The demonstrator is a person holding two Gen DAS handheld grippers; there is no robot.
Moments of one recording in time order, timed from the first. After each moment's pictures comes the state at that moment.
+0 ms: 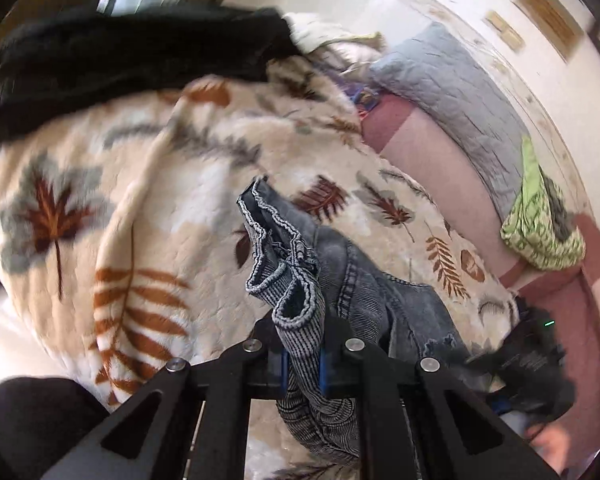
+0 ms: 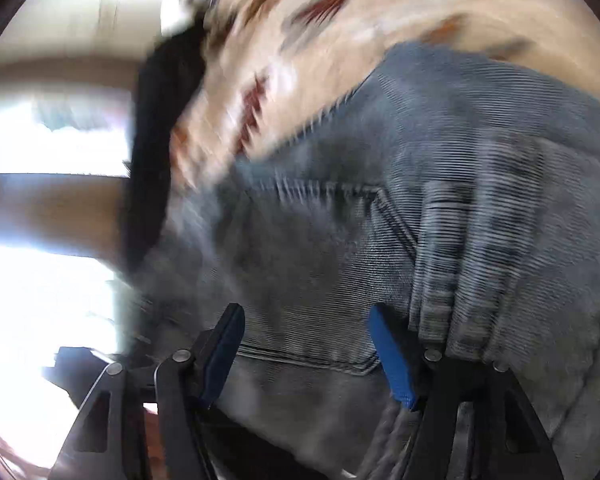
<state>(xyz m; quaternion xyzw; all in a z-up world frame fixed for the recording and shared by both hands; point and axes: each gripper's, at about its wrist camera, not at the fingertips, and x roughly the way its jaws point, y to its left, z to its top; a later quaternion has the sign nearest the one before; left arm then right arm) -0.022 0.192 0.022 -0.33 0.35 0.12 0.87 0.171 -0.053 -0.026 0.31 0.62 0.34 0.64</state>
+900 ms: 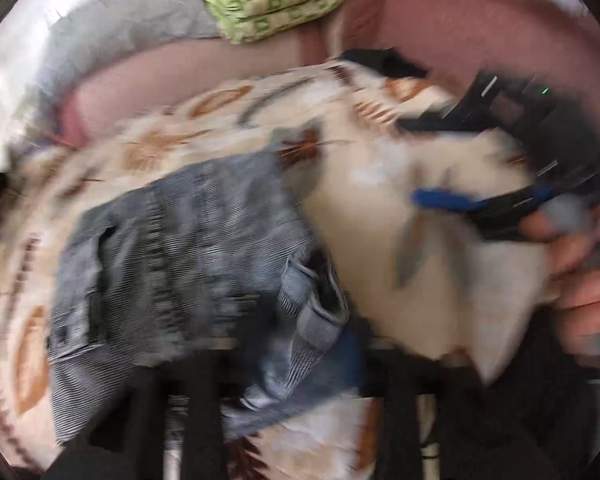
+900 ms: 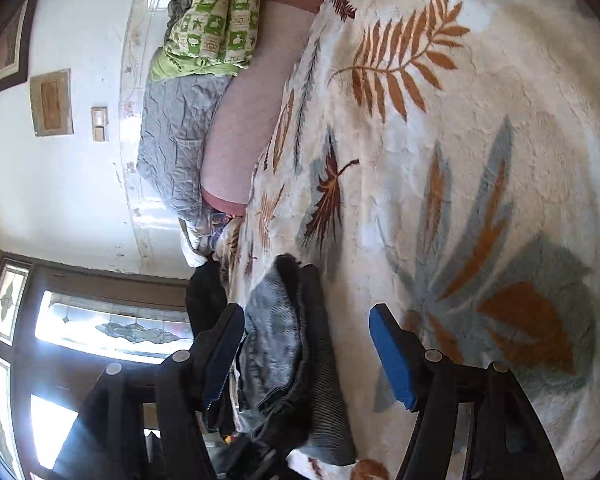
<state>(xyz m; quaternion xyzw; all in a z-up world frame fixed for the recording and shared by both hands) 0.012 -0.164 0.018 0.06 0.43 -0.20 0.88 0.082 -0.390 -0.032 0.50 0.42 0.18 0.74</state>
